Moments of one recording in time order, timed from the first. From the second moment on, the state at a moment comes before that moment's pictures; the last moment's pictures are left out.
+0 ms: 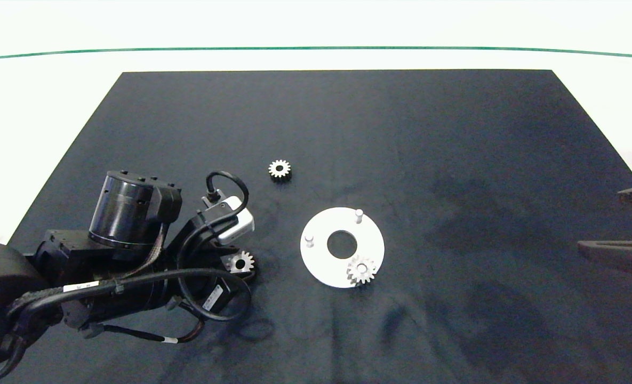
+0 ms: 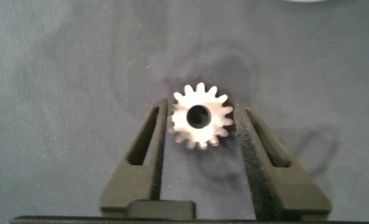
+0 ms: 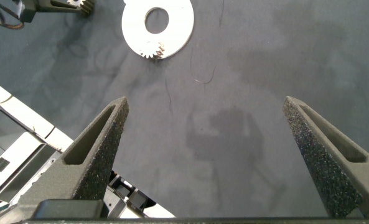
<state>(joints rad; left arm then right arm) -0.53 1.54 -0.78 -0.15 0.02 0.48 0.67 1.14 -1.32 0.68 -0.12 0.00</state>
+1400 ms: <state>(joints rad) -0.55 1.50 -0.82 -0.07 0.05 0.48 0.67 1.13 -1.31 0.68 -0.12 0.00</state>
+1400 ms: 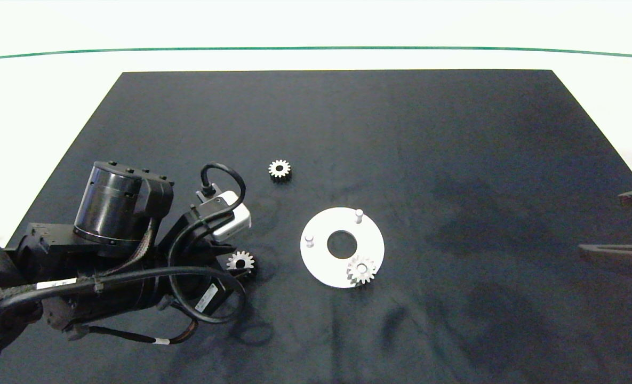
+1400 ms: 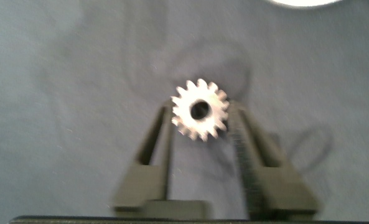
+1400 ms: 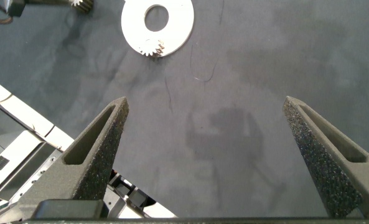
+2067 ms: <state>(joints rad) -0.63 1.54 -0.90 0.03 0.15 0.46 0.67 1.12 -1.30 0.68 -0.11 0.00</state>
